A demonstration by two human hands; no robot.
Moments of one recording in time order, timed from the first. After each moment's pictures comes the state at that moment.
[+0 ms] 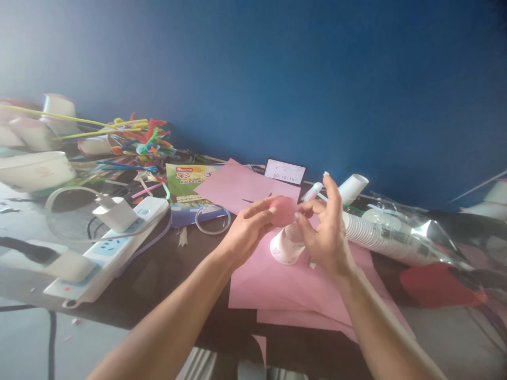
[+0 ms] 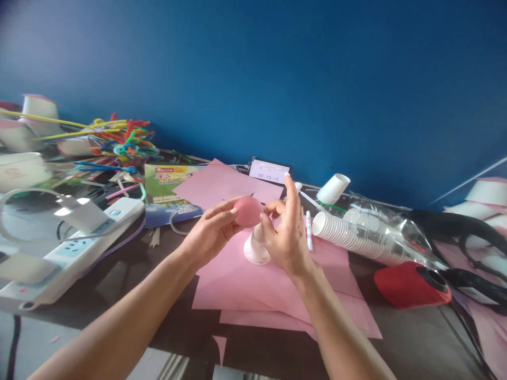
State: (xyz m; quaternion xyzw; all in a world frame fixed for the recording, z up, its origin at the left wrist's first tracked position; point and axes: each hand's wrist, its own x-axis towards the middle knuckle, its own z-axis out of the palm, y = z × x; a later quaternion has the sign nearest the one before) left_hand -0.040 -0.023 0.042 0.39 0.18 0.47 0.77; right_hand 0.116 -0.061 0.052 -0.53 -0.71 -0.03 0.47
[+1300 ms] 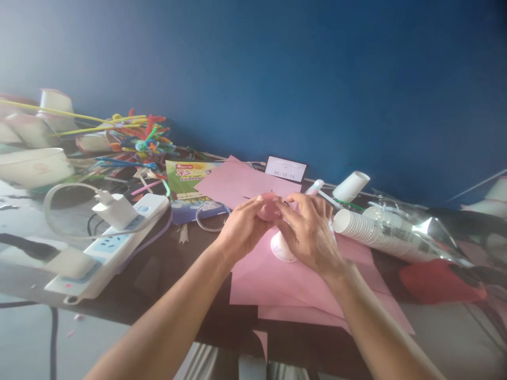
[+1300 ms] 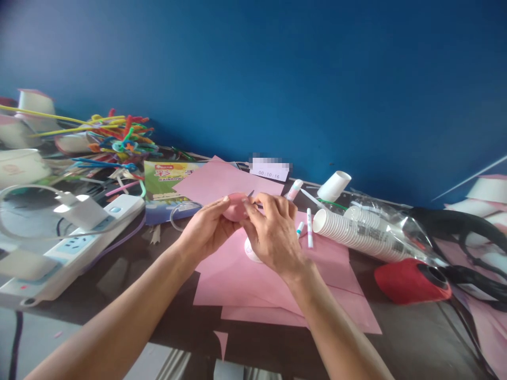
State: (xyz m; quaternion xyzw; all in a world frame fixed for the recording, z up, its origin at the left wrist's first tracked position) left_hand -0.040 -0.013 0.037 0.33 0.18 0.48 0.79; right_hand 0.105 -0.061 0.053 -0.54 -0.78 -0.21 0.24
